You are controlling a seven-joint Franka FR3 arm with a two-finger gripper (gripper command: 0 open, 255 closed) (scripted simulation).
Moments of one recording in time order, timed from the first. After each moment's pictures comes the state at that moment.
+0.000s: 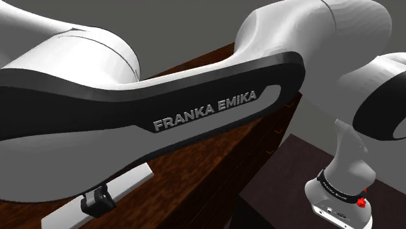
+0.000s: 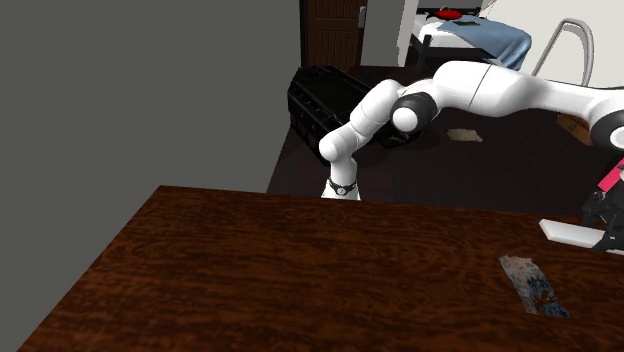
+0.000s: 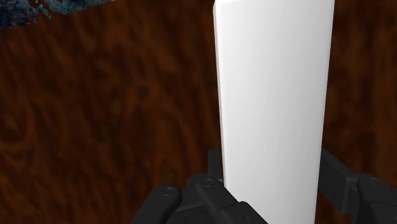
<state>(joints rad) 0.91 0.58 0.15 -1.03 -0.10 1.62 -0.40</state>
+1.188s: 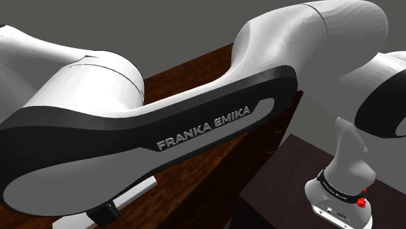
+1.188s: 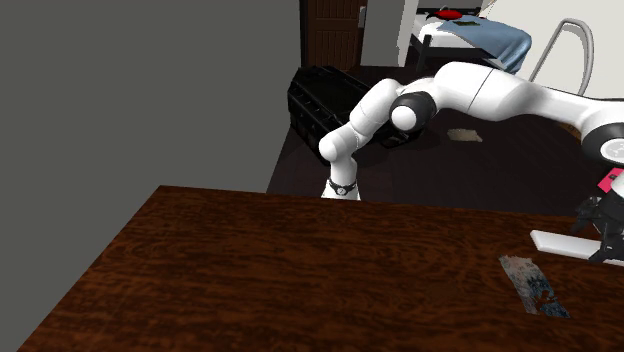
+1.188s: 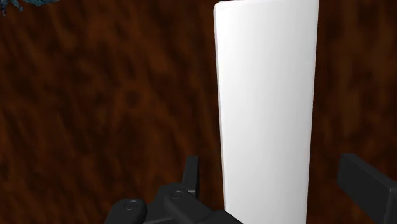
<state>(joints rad) 0.91 0.57 0.15 -1.13 -0.10 1.69 -0.40</state>
